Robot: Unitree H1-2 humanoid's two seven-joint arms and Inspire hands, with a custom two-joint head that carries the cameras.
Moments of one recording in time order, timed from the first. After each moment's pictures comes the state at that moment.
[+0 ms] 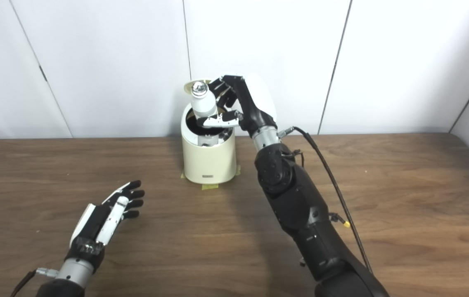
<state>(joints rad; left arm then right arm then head) -0.02 0.15 -0.03 -0.32 0.16 0.36 -0.11 -0.77 -0.07 0.20 0.50 -0.50 -0.13 -0.24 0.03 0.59</state>
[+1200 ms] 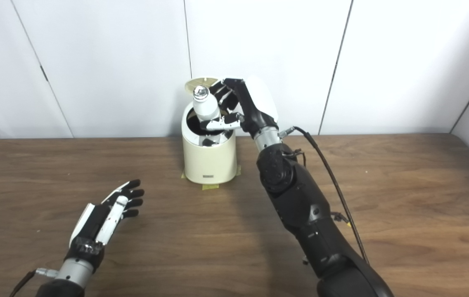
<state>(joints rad) -0.02 0.14 -0.02 -0.33 0.15 0.36 -0.11 -0.79 -0.08 0.21 0.53 -0.53 -0.12 -0.23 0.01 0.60</state>
